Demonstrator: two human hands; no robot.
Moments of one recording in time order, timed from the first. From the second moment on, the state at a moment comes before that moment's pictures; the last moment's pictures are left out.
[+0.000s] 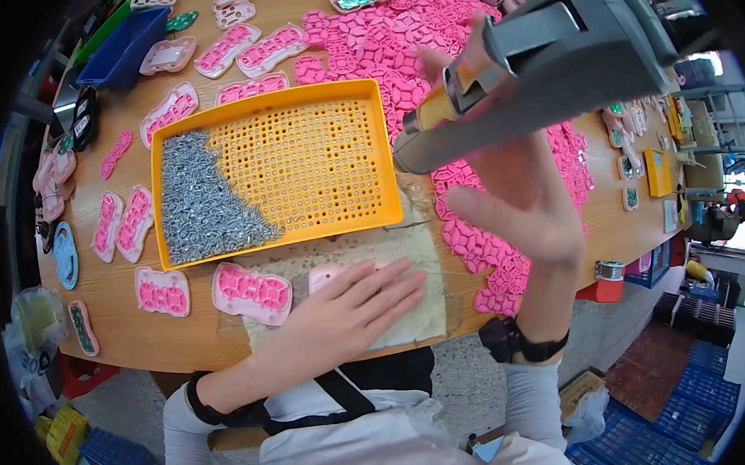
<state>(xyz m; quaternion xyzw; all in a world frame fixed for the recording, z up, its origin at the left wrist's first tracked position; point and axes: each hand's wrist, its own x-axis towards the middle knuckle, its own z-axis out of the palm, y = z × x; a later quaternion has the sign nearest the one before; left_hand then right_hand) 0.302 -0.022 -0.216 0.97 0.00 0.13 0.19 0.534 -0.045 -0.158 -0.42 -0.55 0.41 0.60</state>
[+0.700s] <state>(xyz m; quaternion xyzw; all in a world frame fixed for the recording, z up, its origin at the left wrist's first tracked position) 0.313 -0.036 -0.234 0.97 0.03 0.11 0.23 0.492 -0.027 -0.131 -0.43 -0.56 0.36 0.61</state>
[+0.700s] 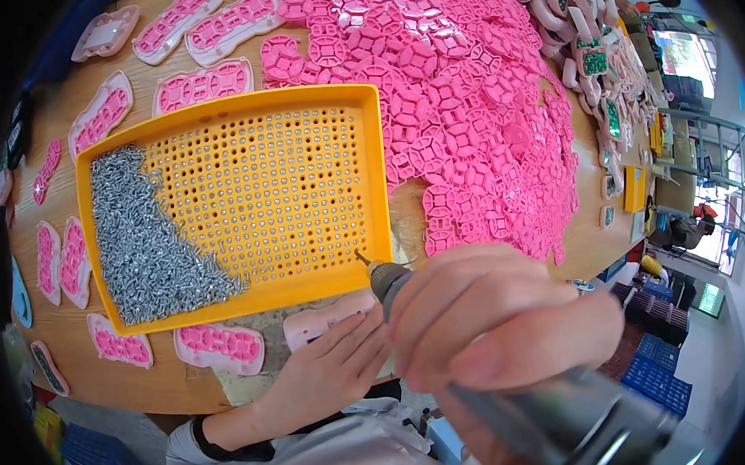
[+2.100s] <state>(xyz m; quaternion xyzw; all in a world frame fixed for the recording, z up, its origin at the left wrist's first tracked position) 0.312 -0.037 -0.238 0.93 0.05 0.16 0.34 0.486 -0.059 -0.142 -0.35 -0.65 0.40 0.55</state>
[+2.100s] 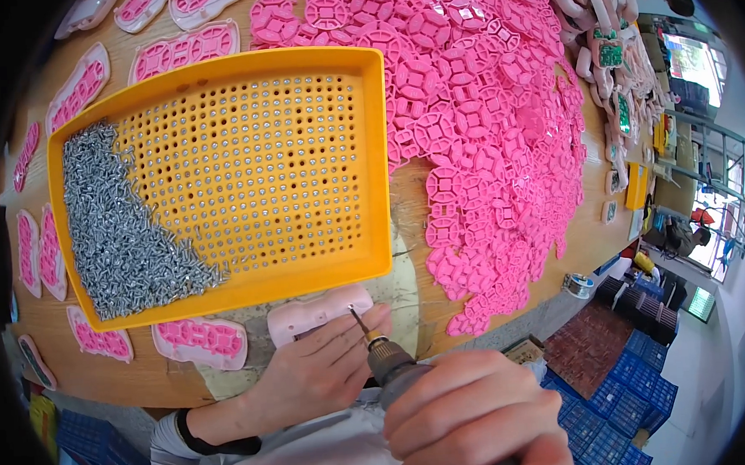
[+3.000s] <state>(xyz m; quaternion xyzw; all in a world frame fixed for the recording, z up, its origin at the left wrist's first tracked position) 0.312 -0.034 -0.234 0.93 0.05 0.15 0.34 0.484 -0.014 -0.147 -0.33 -0.66 0.33 0.59</state>
